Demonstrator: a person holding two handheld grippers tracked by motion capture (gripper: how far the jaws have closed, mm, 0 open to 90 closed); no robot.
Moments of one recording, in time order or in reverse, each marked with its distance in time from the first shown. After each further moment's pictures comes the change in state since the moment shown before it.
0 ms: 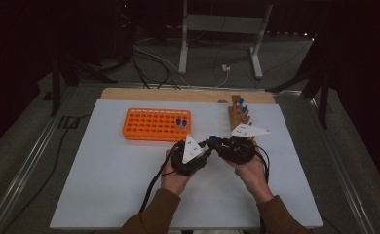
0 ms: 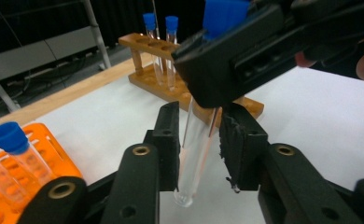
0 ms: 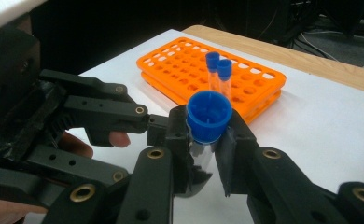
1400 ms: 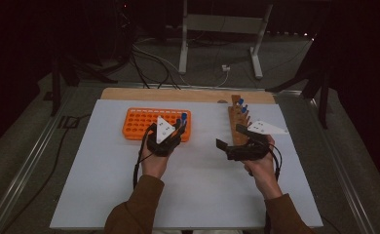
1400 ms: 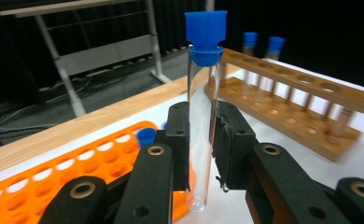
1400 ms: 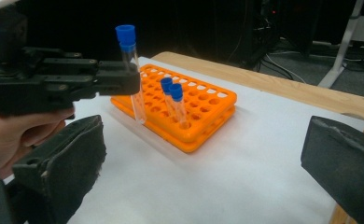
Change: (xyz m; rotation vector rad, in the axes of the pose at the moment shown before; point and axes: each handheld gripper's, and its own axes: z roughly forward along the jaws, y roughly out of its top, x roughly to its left) left arm 0.078 -0.003 -0.018 -0.046 0.216 -0.092; right arm -0.023 -0.001 -0.025 -0.114 -0.104 0.038
